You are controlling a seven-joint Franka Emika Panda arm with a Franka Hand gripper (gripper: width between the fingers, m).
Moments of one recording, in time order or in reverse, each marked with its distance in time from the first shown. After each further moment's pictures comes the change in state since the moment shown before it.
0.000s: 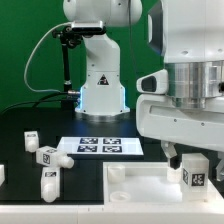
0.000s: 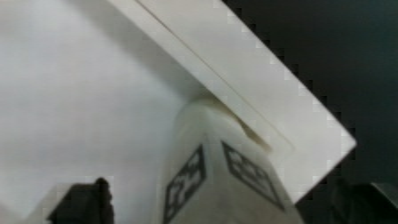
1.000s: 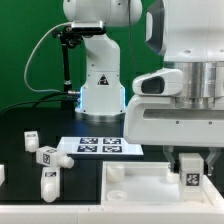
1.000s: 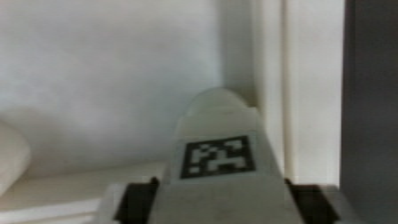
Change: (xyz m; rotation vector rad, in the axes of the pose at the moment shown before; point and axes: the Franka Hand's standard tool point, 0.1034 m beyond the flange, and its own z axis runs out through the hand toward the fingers) arm 0.009 0.005 -0.002 -0.034 0.029 -0.484
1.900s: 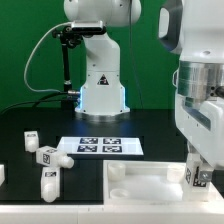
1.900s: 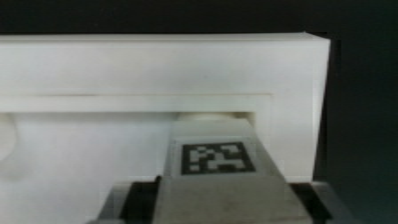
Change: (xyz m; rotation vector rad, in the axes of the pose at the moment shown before) arm 0.001 -0.014 0.001 -0.062 0.014 1.330
